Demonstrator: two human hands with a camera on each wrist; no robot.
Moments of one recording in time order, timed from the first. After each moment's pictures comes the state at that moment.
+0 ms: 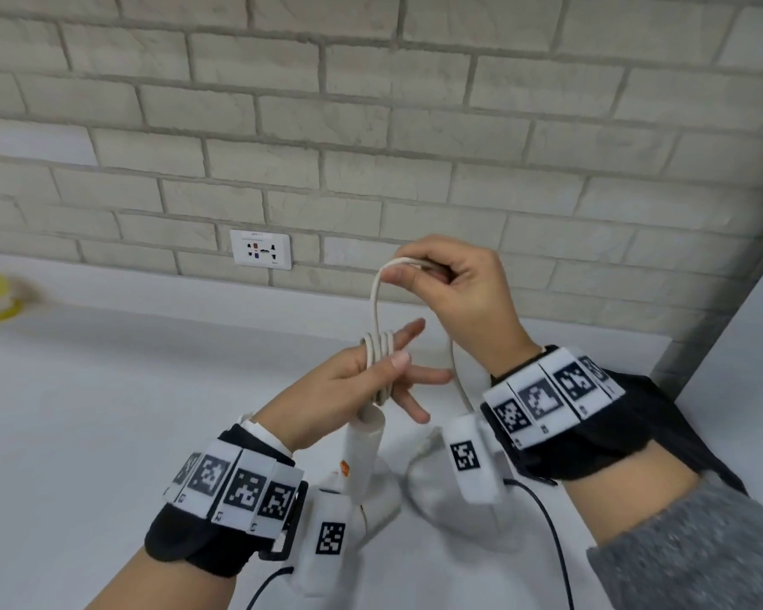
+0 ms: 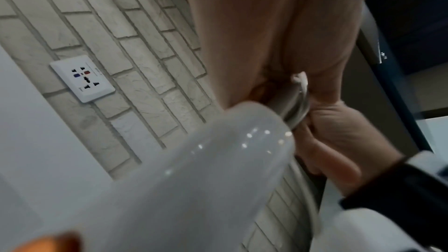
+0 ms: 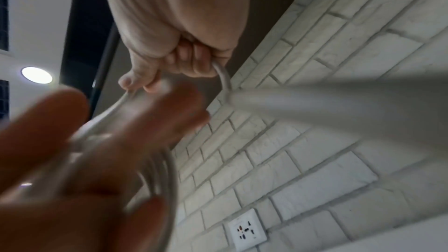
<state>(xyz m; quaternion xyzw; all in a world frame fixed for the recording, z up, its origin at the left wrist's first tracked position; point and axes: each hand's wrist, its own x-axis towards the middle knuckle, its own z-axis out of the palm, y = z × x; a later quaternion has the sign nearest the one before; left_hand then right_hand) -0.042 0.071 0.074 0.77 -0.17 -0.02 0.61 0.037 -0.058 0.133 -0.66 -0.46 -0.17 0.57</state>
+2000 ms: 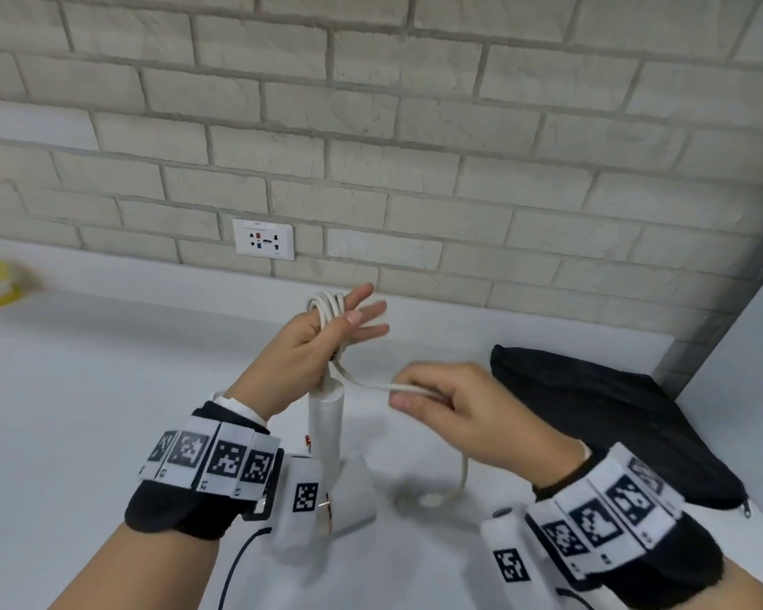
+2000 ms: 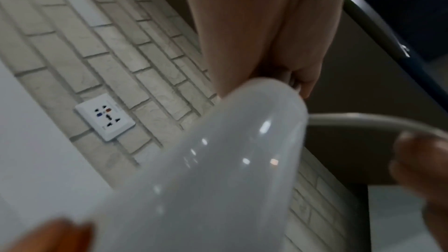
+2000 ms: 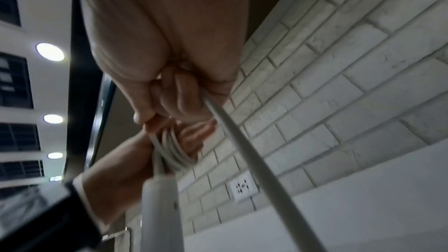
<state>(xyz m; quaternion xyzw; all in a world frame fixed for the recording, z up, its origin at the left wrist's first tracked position) -0.028 0.101 0.070 0.74 -0.12 0.12 0.65 -0.004 -0.092 0.081 -0.78 -0.49 0.04 0.39</state>
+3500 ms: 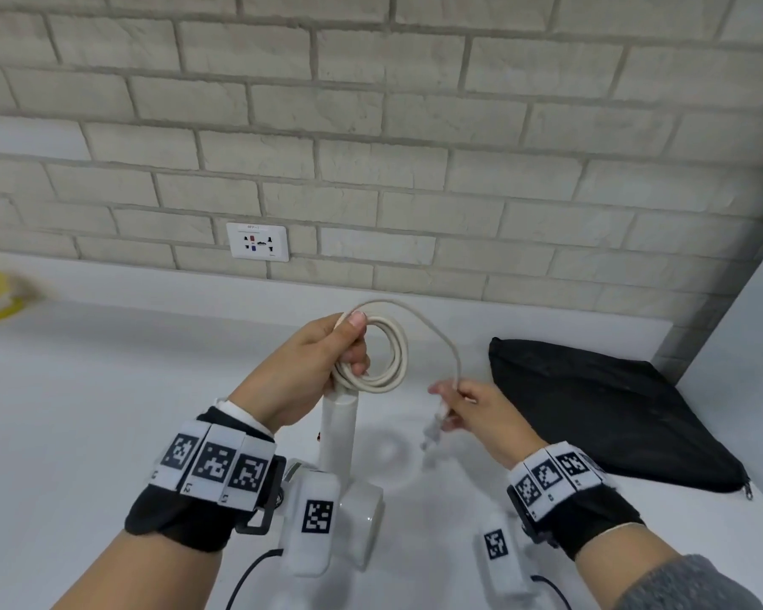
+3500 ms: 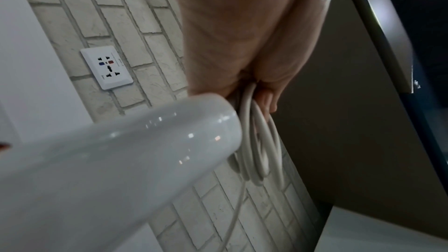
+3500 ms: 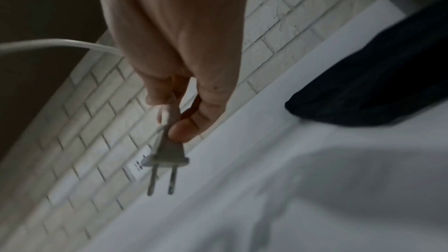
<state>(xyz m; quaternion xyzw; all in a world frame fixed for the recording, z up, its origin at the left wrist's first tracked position) -0.023 0.087 0.067 0.69 -0.06 0.05 0.72 0.066 -0.114 -0.017 -0.75 -0.14 0.15 0.63</state>
